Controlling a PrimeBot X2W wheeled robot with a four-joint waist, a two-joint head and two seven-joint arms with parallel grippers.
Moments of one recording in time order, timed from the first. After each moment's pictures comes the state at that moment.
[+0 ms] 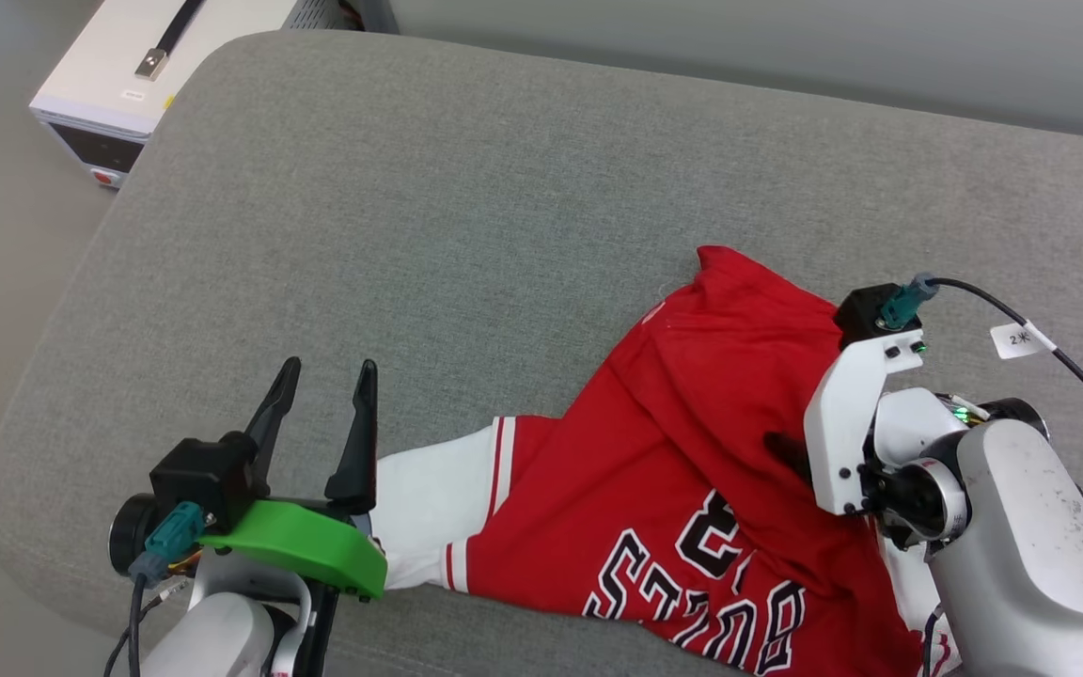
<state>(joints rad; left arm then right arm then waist) -0.18 0.48 -0.53 -0.04 -0.66 0.28 -0.26 -0.43 -0.14 0.17 0.26 0.33 0.13 0.92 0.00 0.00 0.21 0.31</state>
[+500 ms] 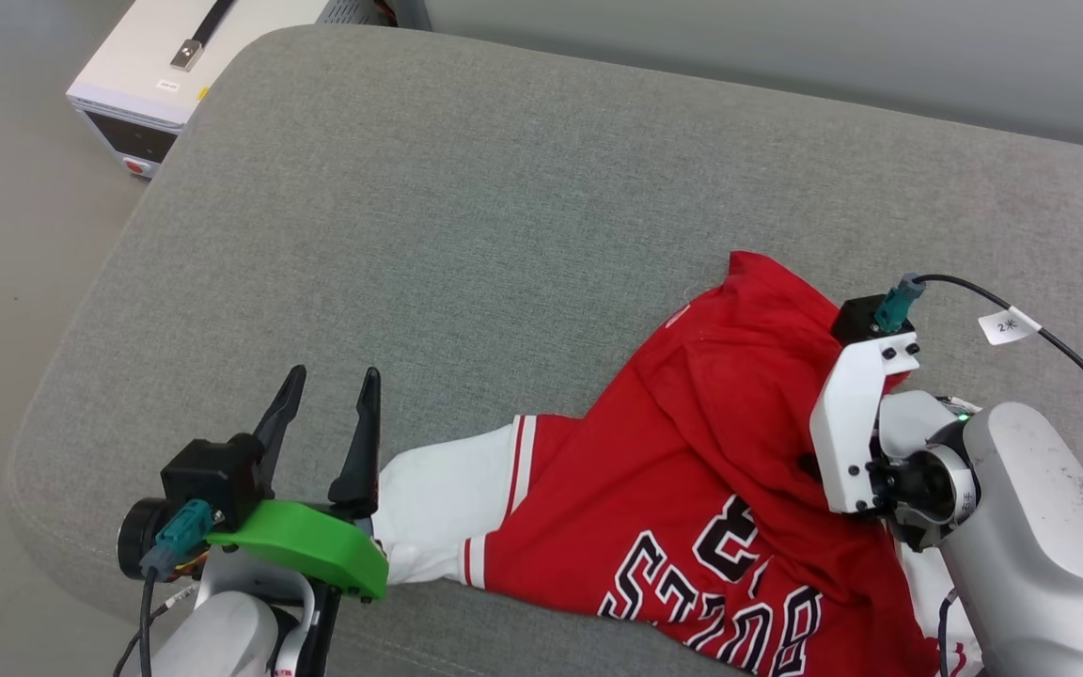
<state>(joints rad) -0.19 0.44 -0.50 0.03 -0.64 0.24 -0.26 -0.50 -0.19 0.26 0.42 0.44 0.13 1.04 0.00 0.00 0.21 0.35</state>
